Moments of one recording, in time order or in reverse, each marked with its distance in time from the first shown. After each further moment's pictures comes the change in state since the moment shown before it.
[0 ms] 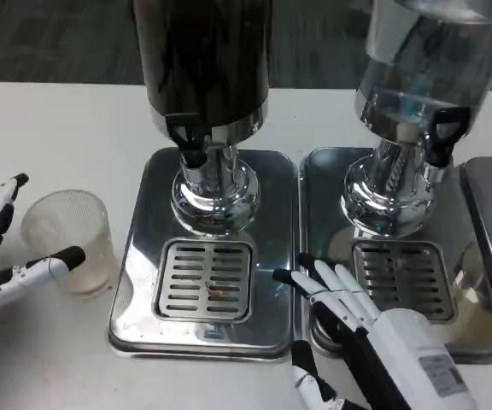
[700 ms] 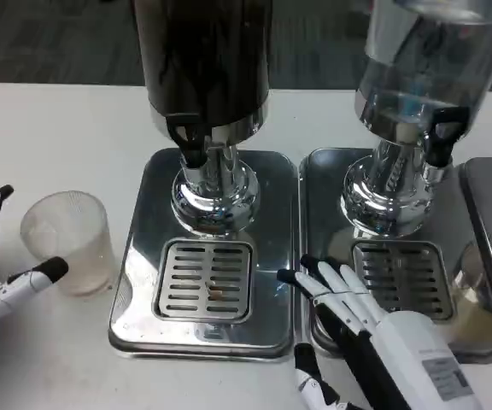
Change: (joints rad) left arm 0.096 -0.009 0.088 -0.034 -0.058 -0.082 -0.052; right arm 0.022 -0.001 -0.007 -0.026 -0.028 0.006 0.001
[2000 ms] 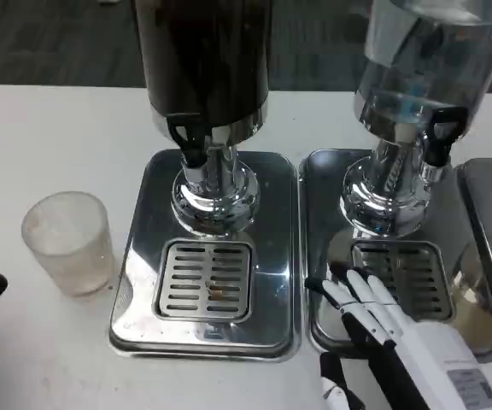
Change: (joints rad) left arm 0.402 -0.117 0.329 -0.526 -0.084 0.079 -0.060; right arm 0.059 -0.017 -0.059 -0.023 0.002 0.008 0.012
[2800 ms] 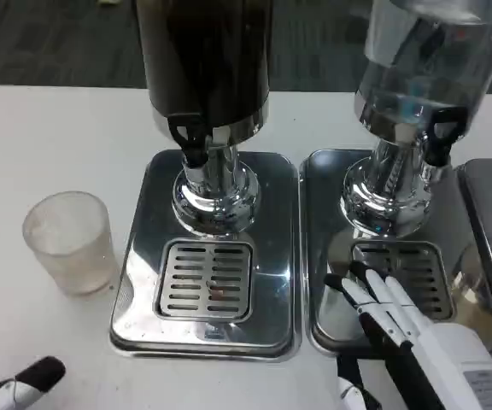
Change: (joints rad) left arm 0.362 -0.106 0.011 -0.394 0.079 -0.068 0.066; right arm 0.016 -0.018 -0.043 -0.002 0.007 -0.002 0.000
